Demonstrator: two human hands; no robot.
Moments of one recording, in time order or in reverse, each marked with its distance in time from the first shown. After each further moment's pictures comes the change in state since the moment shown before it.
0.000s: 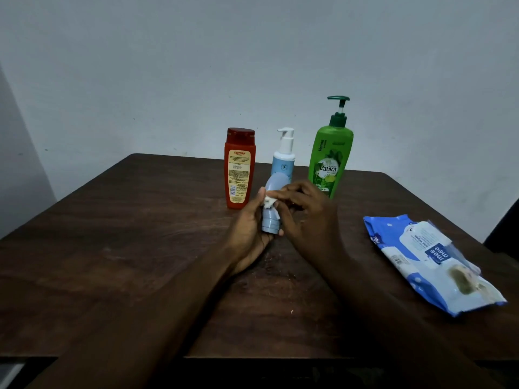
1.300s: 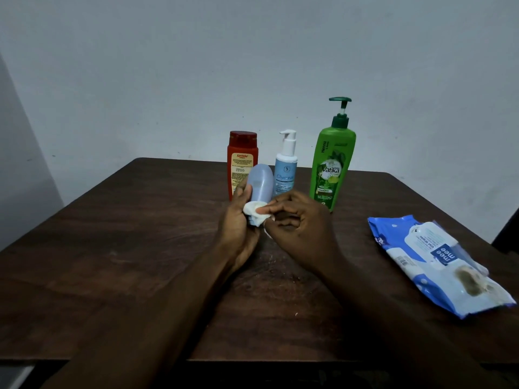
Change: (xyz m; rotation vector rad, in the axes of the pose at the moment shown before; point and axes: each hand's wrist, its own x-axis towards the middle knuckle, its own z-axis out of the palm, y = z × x) left_hand 0.002 0.017 -0.007 -0.113 0.185 0.116; right_hand -0.006 -0.013 0.005 0.332 -0.128 0.149
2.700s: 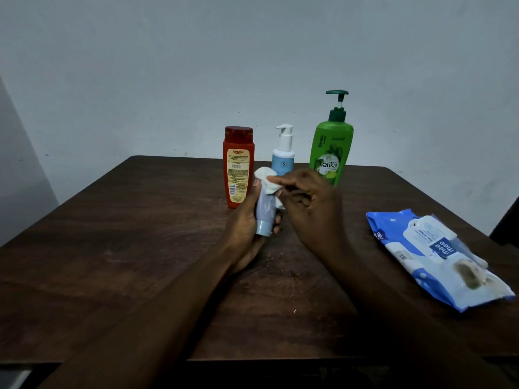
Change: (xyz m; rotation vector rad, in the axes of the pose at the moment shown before) left_hand 0.000 -0.016 0.001 0.294 -0.135 -0.020; right_hand 0.017 0.000 -0.012 -0.093 0.152 -0.027
